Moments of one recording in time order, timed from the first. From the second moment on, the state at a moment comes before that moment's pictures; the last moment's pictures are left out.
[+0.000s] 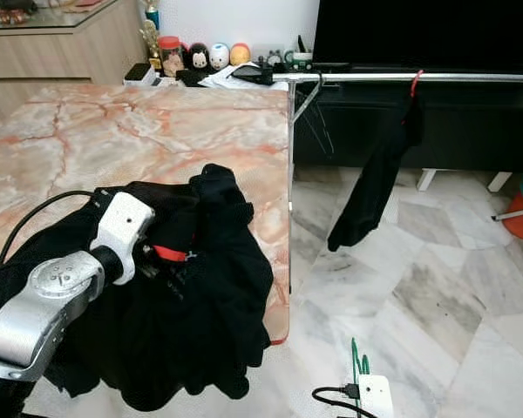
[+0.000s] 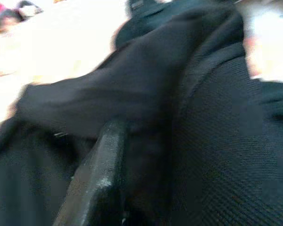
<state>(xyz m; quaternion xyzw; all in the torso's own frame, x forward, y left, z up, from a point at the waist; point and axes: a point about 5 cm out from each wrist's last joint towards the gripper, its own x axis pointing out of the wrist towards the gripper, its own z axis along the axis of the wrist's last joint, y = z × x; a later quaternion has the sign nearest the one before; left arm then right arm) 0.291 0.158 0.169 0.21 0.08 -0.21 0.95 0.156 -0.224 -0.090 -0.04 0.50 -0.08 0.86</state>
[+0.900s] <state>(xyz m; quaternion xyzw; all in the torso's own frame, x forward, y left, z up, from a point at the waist) 0.242 0.184 0.173 0.13 0.10 -0.35 0.92 0.158 -0.226 -0.089 -0.05 0.50 -0.08 0.86</state>
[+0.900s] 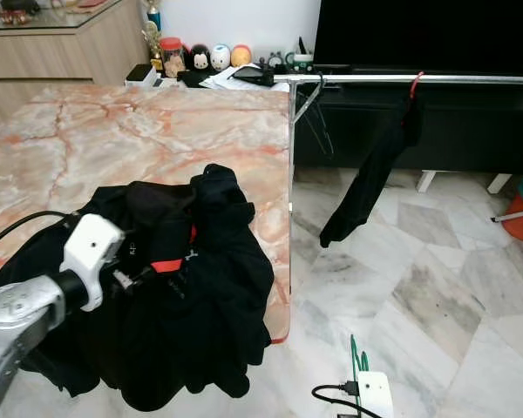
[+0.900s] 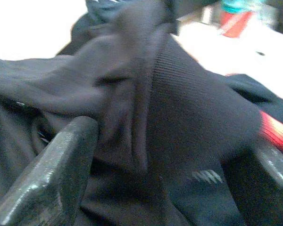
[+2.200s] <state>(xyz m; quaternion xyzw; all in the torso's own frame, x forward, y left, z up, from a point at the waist) 0.269 0.196 0.150 -0.01 -0.04 -0.01 1.00 0.160 -0.228 -0.088 -0.05 0.49 -0.09 0.87</state>
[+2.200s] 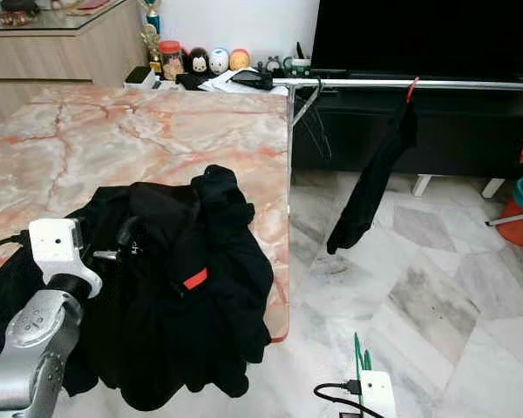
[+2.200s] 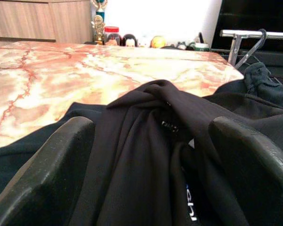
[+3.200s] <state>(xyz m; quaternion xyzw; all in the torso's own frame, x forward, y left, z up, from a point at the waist) 0.268 0.186 0.149 -0.02 -0.05 -0.04 1.00 0.158 -0.227 -0.089 -0.05 0.49 -0.09 0.86</state>
